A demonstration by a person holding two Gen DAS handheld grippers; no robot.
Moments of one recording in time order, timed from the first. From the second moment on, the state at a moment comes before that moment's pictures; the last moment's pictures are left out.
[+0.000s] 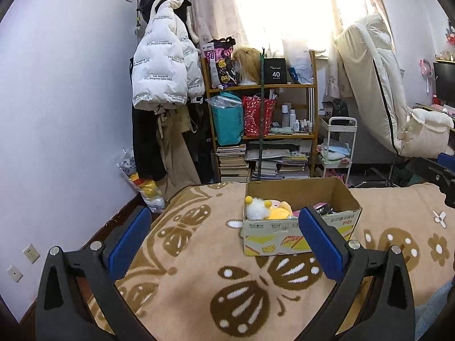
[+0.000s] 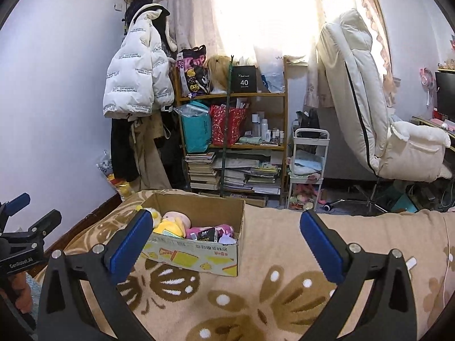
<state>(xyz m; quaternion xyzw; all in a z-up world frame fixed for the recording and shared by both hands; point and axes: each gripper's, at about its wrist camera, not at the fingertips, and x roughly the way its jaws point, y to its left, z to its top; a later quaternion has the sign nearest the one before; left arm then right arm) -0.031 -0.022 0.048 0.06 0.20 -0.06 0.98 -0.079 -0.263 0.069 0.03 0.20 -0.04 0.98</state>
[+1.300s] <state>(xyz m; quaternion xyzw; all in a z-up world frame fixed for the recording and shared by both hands) -0.017 -0.024 0.022 0.08 0.23 -0.04 0.97 -0.063 -0.258 0.040 0.03 0.21 -0.05 0.98</state>
